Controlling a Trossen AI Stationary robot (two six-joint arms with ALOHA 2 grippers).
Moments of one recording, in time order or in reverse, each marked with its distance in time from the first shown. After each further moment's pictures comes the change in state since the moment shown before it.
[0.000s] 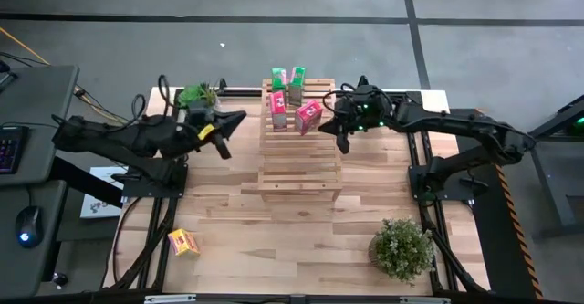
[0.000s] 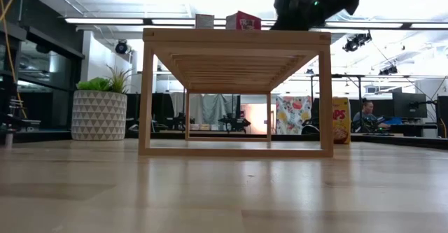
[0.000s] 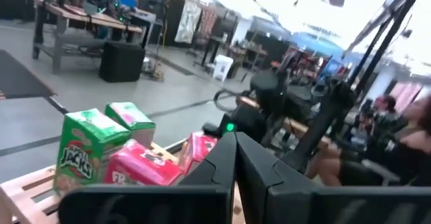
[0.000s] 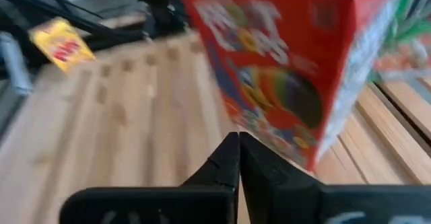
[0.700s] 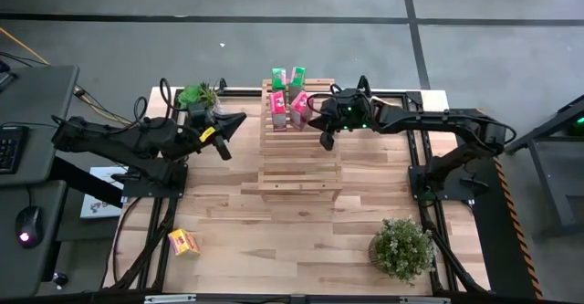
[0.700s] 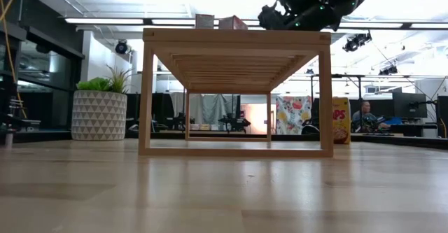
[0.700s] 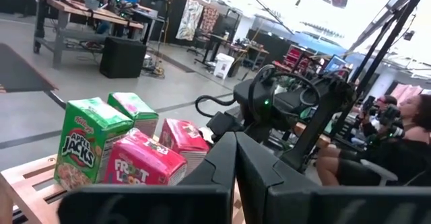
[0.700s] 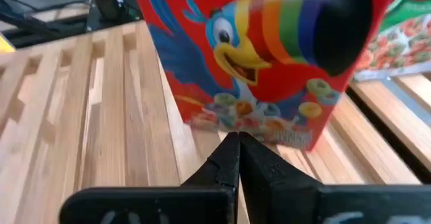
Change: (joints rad) left arm 0.000 -0.011 -0.042 0.019 -0.004 -0.026; right arm -0.002 0.170 -0.001 0.174 0.139 -0.022
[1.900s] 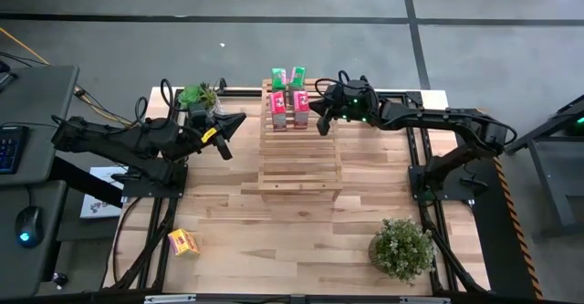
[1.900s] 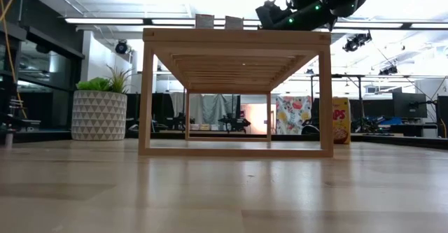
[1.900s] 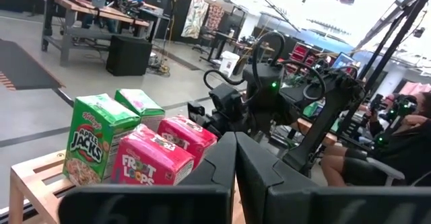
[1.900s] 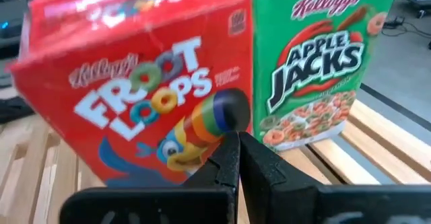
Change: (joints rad) left arm 0.000 0.000 0.000 -0.022 -0.019 -0.010; right arm -0.051 -0.003 0.002 0.191 0.090 0.072
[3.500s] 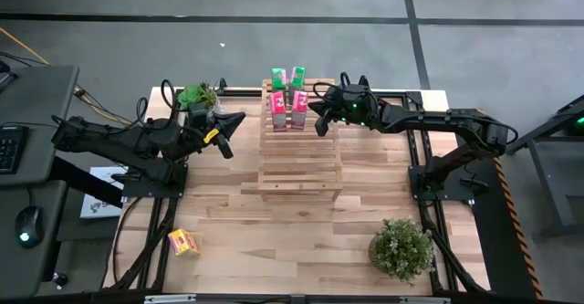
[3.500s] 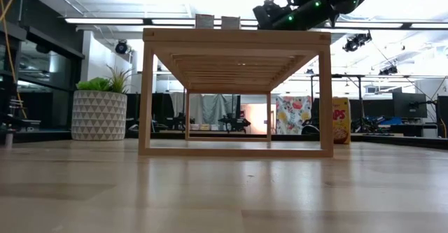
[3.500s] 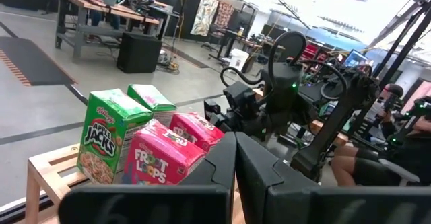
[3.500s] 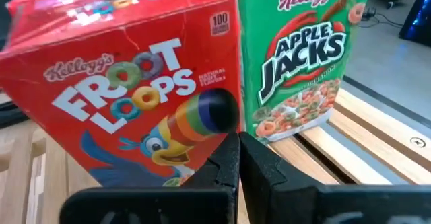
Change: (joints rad) left arm 0.000 0.000 0.000 -0.030 -0.034 -0.018; right arm 0.047 -0.012 -0.001 -0.027 0.127 0.055
